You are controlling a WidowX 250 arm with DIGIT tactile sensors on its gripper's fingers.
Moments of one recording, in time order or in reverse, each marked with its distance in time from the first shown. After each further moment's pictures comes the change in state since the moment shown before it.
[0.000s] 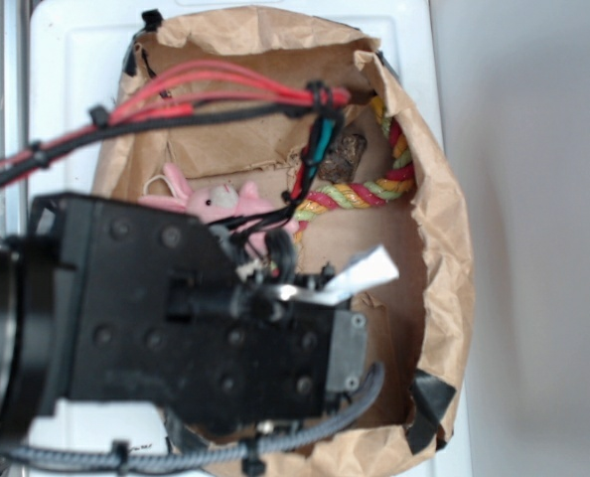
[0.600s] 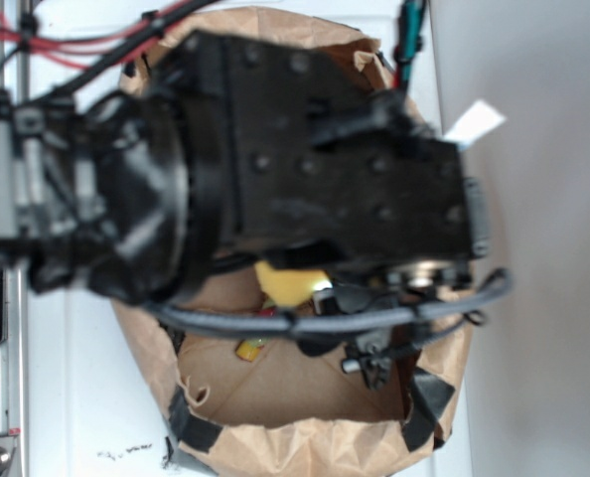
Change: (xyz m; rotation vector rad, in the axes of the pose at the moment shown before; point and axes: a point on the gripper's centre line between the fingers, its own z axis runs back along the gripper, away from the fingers) arm 0.054 0.007 0.021 -0.093 -0.001 -0.140
